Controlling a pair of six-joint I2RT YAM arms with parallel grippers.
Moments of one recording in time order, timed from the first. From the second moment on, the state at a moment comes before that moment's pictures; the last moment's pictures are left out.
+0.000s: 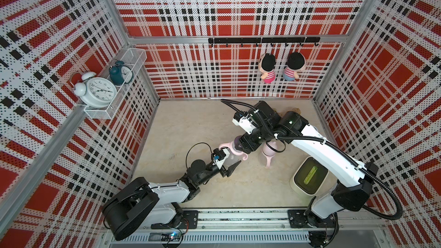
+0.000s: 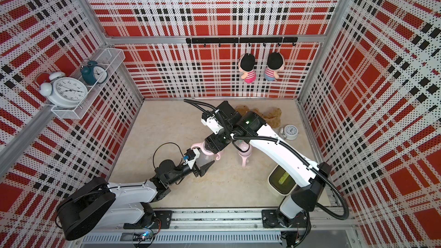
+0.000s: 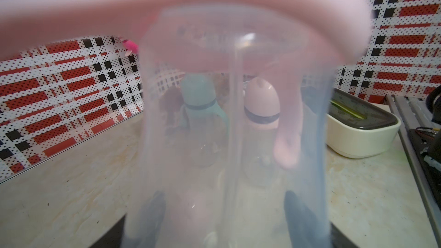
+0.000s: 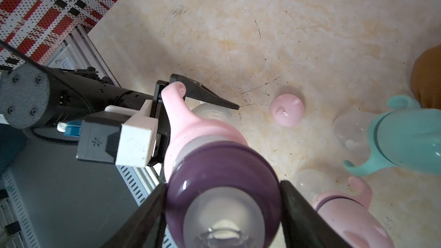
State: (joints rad) left arm -0.77 1.27 0.19 1.07 0.19 0.09; right arm 0.86 1.58 1.79 -1.17 -0.18 0.09
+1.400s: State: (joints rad) left arm -0.94 1.33 0.17 1.11 -0.43 0.13; right arm 0.87 1.71 1.81 -1.05 -0.19 0.58
